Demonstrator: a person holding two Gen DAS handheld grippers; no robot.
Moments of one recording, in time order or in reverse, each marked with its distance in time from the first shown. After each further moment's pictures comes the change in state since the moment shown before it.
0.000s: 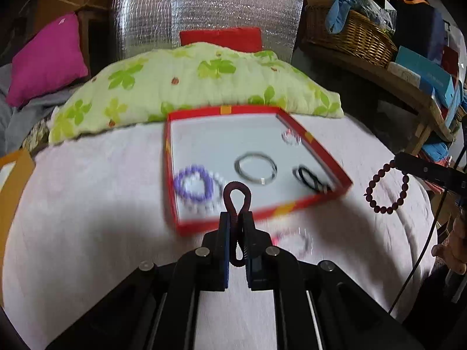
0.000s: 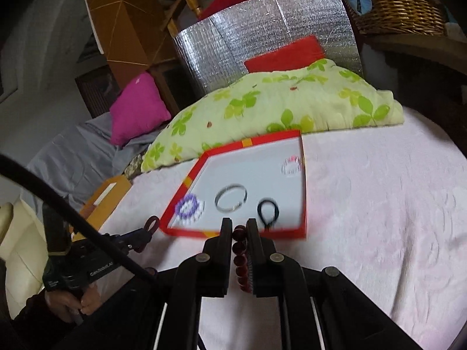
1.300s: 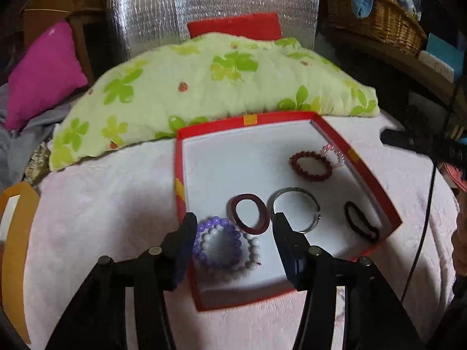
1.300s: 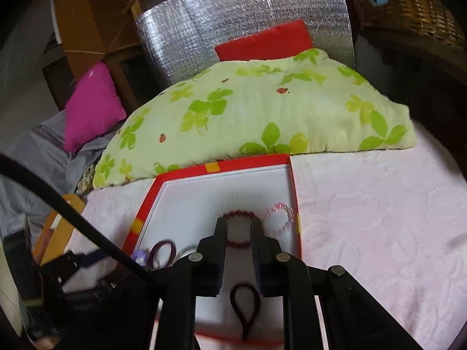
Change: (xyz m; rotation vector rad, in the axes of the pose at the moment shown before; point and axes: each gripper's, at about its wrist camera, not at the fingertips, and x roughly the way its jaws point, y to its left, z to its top) left arm 0.058 0.009 0.057 0.027 0.069 0.132; right arm 0.100 -0.013 0.078 0.017 0.089 -0.157
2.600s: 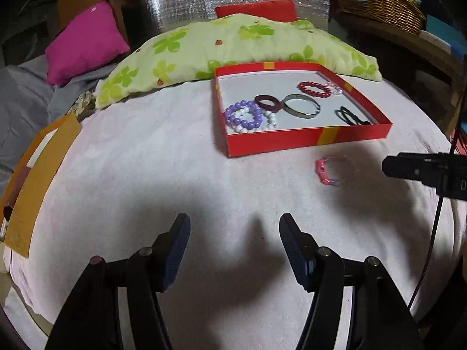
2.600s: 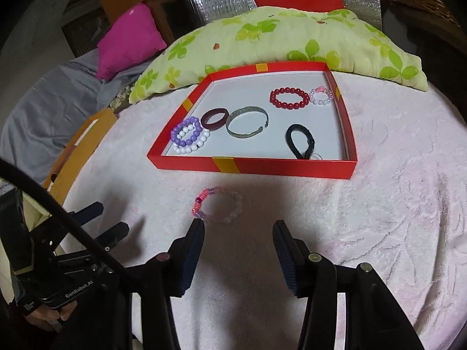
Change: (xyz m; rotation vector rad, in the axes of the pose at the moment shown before) left arm -0.065 0.004 -0.139 -0.048 0.063 0.118; right arm -0.029 0.047 -0.140 -0.111 0.218 0.080
